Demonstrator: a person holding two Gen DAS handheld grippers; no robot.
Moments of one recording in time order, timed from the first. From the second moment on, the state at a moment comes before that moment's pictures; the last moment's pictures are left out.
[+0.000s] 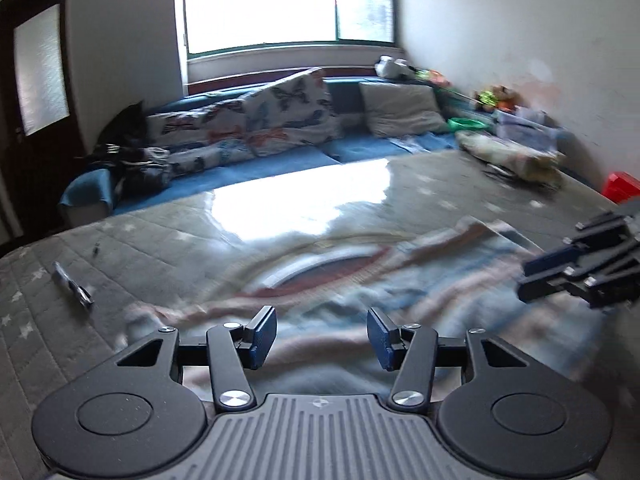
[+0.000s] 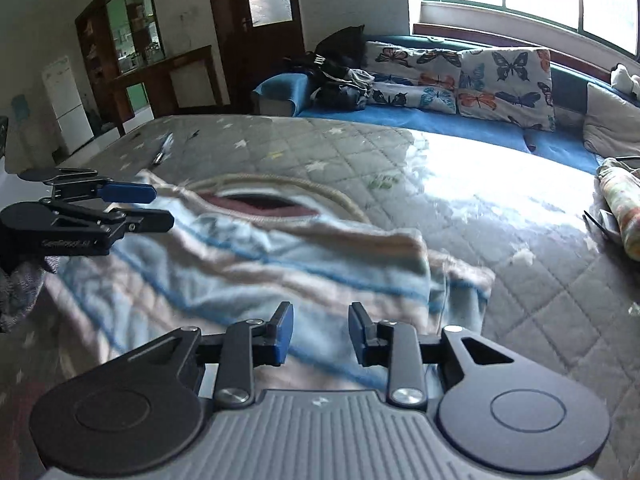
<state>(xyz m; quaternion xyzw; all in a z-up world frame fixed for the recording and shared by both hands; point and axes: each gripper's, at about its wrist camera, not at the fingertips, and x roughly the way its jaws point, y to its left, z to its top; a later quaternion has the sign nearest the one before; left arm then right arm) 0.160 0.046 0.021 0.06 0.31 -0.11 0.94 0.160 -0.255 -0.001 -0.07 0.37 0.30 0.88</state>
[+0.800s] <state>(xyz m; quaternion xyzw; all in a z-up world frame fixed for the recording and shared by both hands) 0.082 0.112 -0.002 0.00 0.33 -0.07 0.94 0.103 -0.301 -0.011 -0.07 0.36 0.28 0.89</state>
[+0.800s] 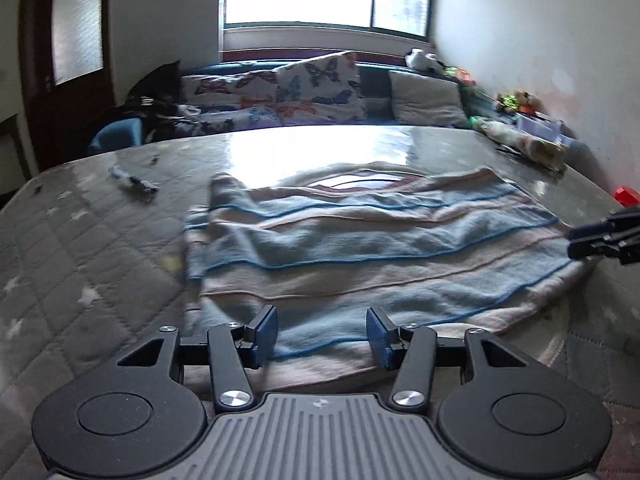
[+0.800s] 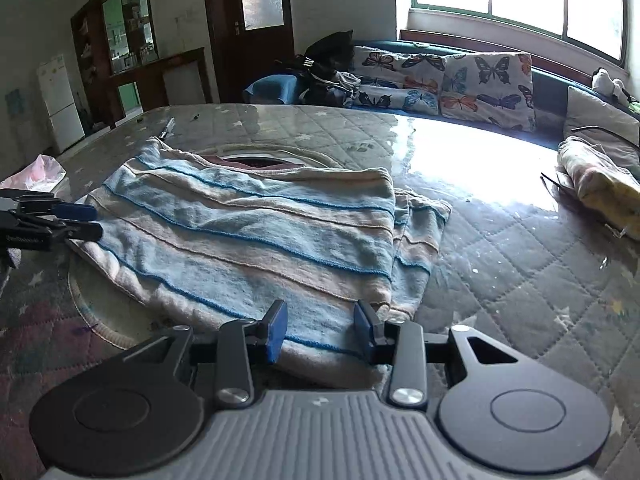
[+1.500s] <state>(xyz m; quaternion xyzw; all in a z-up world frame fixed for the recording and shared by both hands) 0.156 0.139 0.007 -0.05 0.34 -0.02 0.94 0.107 -0.302 -0.015 -0.06 0.36 0.28 0.89</state>
